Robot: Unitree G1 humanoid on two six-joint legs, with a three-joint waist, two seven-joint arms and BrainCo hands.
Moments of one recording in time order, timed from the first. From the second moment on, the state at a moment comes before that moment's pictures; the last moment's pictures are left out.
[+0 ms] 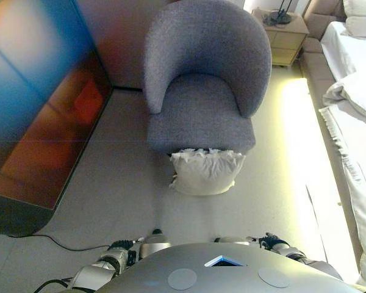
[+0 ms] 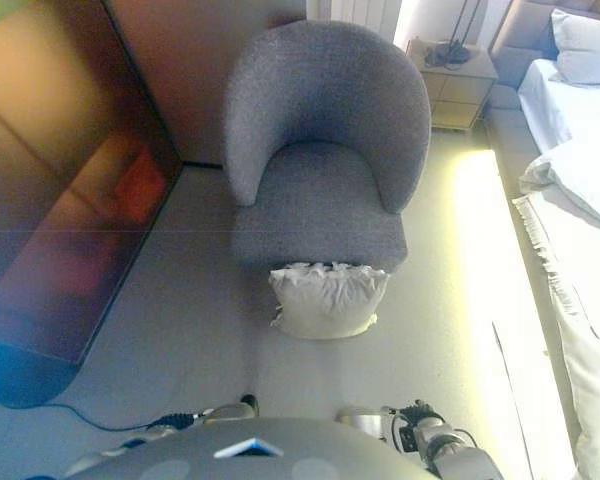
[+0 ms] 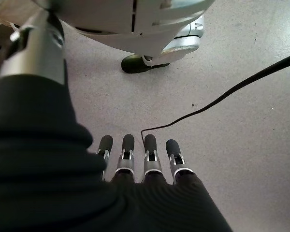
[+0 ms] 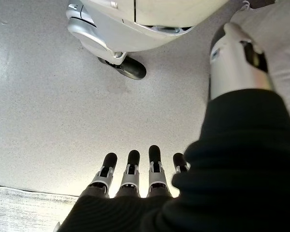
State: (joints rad) left arm 0.04 0.21 -0.21 1.31 -0.22 0.17 0.23; right arm 0.03 -0.25 0.25 1.31 0.11 0.11 -0.14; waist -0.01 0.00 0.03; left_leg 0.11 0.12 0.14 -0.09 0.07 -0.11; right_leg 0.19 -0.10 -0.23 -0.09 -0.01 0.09
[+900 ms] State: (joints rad) left arm 0.03 0.21 -0.21 1.31 -0.21 0.18 0.22; right arm 0.03 -0.25 0.25 1.31 0.11 0.11 -0.14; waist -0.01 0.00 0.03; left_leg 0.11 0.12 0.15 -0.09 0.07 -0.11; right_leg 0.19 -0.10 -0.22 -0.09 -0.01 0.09
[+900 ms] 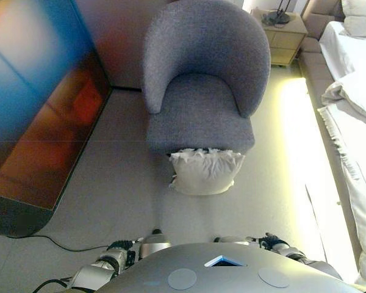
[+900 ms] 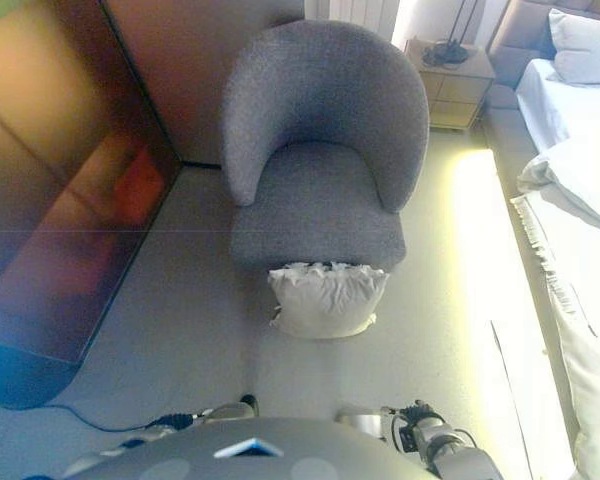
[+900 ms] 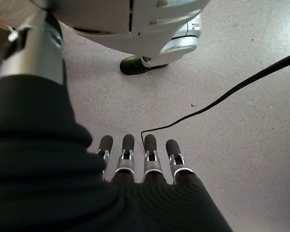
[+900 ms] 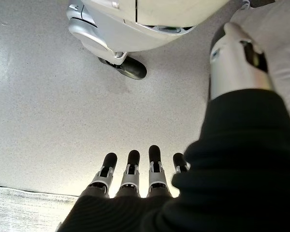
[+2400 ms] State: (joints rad) left arm -0.06 0.26 -0.16 1.34 -0.29 0.17 0.19; right arm -0.08 -0.18 0.23 1.38 0.08 0.17 -0.14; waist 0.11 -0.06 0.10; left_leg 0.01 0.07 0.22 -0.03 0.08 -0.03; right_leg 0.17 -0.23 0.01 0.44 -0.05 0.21
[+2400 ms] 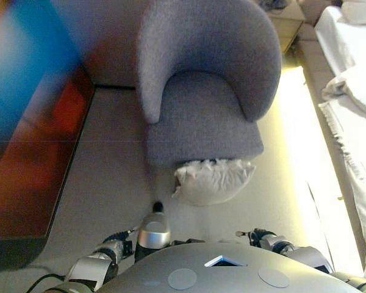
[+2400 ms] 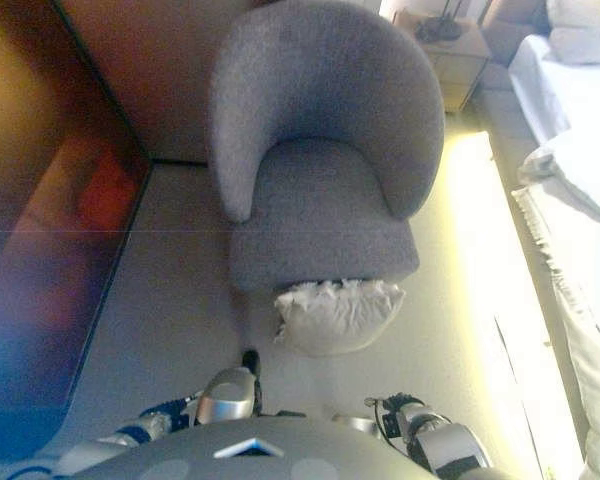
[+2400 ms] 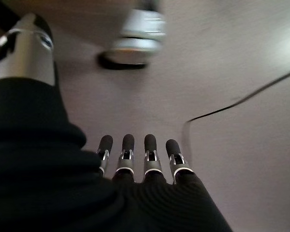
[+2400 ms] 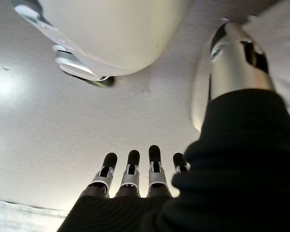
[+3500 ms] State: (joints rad) left arm -0.09 0.19 -0.22 1.32 -0.30 0.14 0.24; right arm -0.16 -0.31 0.29 1.29 0.11 0.14 -0.16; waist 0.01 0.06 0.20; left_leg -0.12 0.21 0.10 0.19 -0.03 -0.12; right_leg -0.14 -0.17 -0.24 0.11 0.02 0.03
